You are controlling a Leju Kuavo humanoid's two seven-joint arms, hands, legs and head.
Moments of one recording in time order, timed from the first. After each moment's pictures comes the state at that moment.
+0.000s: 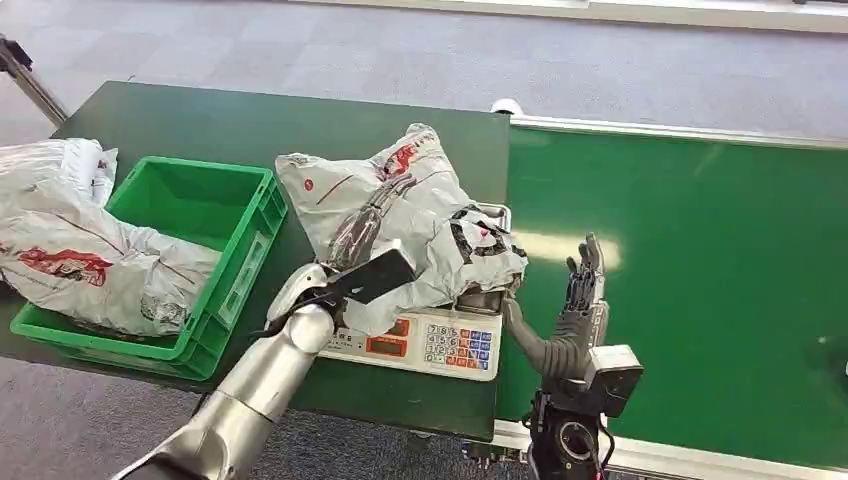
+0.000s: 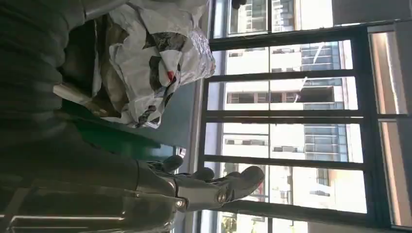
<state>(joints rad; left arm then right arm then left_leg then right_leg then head) -0.60 -0.14 -0.27 -0.97 -0.76 -0.01 -0.31 -0.15 0.27 0.14 -1.29 0.10 -0.06 -0.70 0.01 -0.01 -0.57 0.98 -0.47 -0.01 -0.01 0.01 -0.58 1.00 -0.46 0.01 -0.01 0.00</state>
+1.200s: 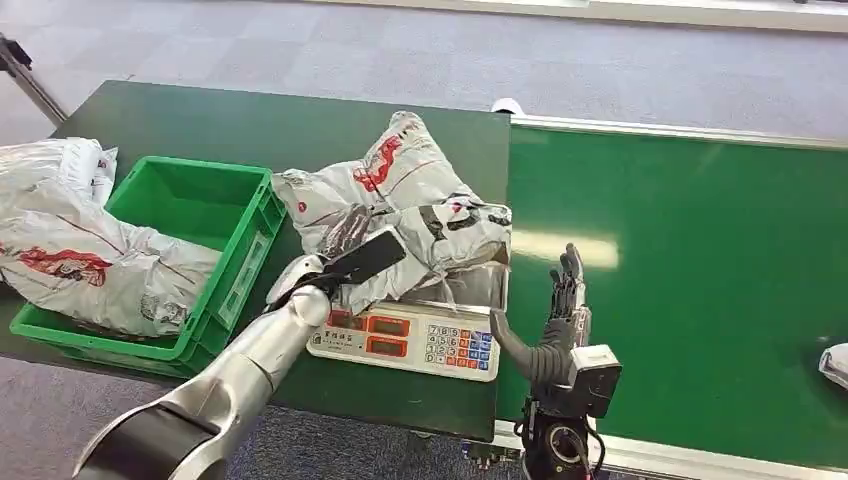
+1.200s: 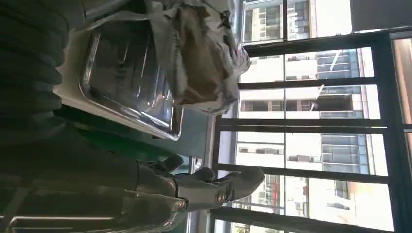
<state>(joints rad) -0.74 -0.13 -0.23 -0.63 -0.67 0.13 -0.46 -0.15 0.28 0.14 -1.23 0.11 -0.04 -0.70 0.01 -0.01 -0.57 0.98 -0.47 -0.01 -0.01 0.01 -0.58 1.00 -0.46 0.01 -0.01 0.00</state>
